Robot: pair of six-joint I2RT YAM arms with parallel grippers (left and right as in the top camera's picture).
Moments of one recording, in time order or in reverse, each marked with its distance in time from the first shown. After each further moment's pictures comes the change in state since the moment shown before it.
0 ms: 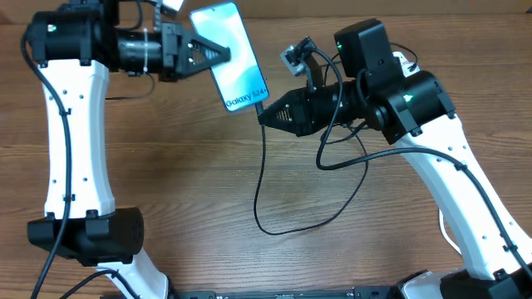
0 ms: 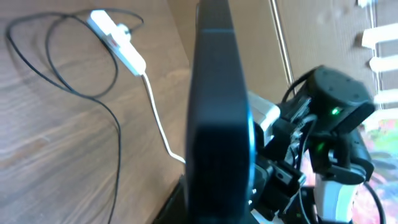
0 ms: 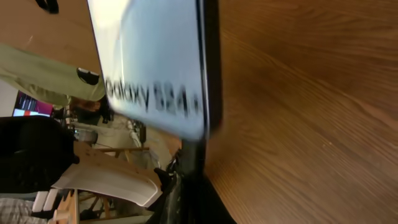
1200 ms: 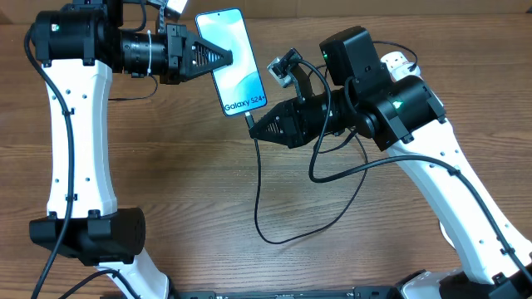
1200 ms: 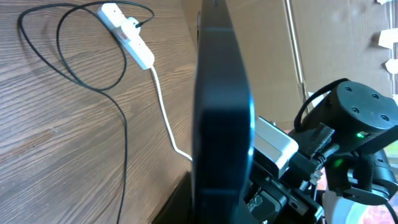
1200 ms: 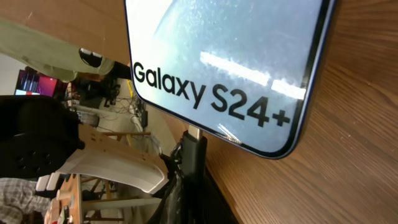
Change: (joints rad) left arm -0.042 0.000 0.000 -0.047 -0.048 0.003; right arm 0.061 0.000 0.007 -0.015 0.005 -0.011
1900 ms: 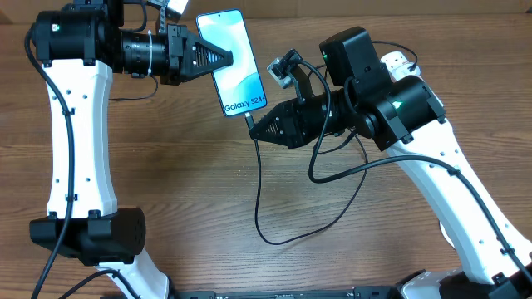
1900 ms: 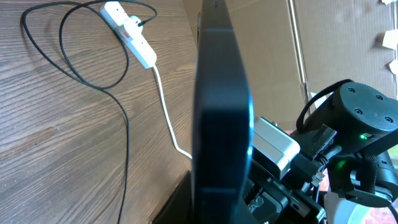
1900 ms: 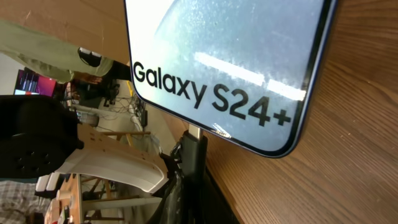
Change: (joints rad) left arm -0.002 0.000 0.000 -0.001 -0.013 -0.005; right arm 0.002 0.000 0.000 -0.006 0.004 0.000
